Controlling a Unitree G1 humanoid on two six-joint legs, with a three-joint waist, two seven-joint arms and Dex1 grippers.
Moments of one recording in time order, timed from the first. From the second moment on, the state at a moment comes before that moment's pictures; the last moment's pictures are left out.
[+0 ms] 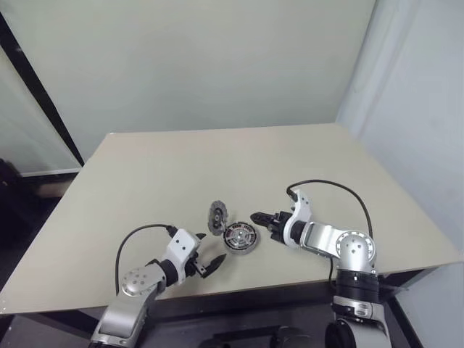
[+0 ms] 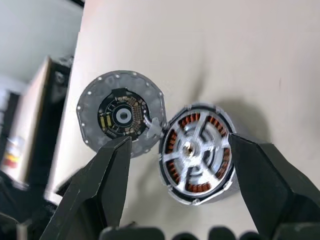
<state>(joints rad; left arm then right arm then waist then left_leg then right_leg) 0.08 0.46 -0.07 -0.12 -0.16 0.22 -0.66 -0.46 0.04 -0.17 -0.05 0.80 1.24 -0.06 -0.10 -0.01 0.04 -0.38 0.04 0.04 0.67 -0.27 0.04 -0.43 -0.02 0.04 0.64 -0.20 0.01</state>
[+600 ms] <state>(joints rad) 0.08 0.47 -0.07 -0.12 -0.16 0.22 -0.65 -0.41 0.01 0.36 0.41 0.18 0.37 0.27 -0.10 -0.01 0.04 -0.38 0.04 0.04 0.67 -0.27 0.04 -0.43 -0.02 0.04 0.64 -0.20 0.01</state>
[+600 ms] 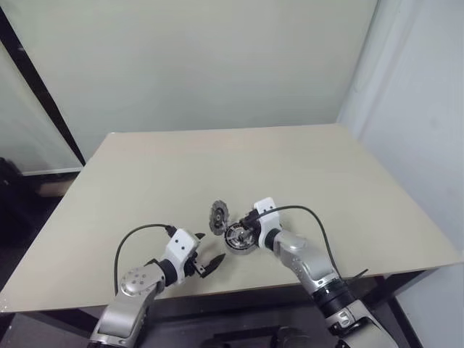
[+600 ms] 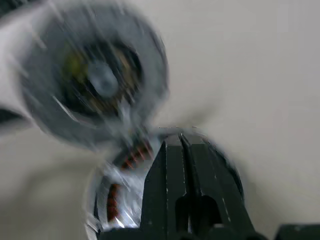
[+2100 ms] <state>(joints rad) 0.11 0.48 -0.07 -0.12 -0.15 0.23 -0.66 -0.73 -0.42 0.92 0.12 -0.40 0.37 1.01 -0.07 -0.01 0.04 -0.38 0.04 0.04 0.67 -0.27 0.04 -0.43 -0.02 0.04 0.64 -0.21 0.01</state>
